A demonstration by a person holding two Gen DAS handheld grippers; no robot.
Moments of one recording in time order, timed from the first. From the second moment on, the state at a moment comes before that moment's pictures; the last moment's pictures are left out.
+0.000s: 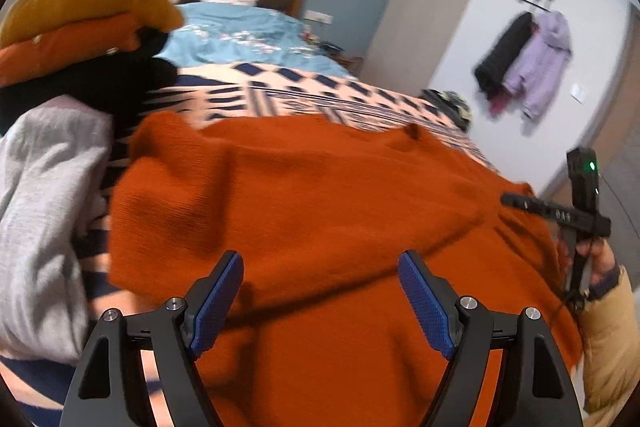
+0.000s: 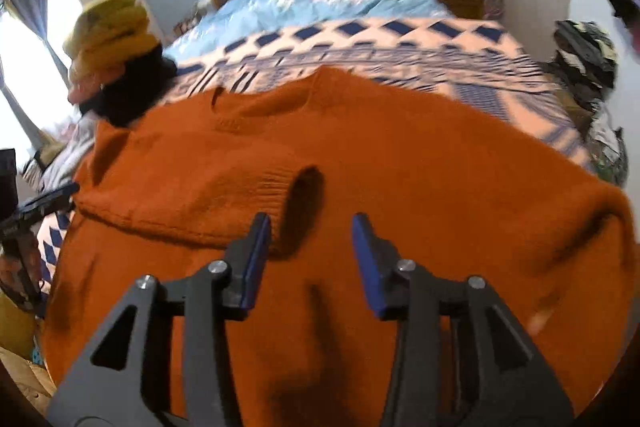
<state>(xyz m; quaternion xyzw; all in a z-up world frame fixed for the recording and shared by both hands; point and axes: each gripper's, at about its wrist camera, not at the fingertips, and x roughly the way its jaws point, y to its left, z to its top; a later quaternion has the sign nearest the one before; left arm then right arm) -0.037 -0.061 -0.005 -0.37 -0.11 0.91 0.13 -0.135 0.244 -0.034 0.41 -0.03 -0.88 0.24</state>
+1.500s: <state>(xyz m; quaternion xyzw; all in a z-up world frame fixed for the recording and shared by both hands) -0.011 0.091 -0.019 -0.43 -0.08 0.84 0.32 -0.042 0.439 0.033 0.32 -0.05 -0.94 -0.01</state>
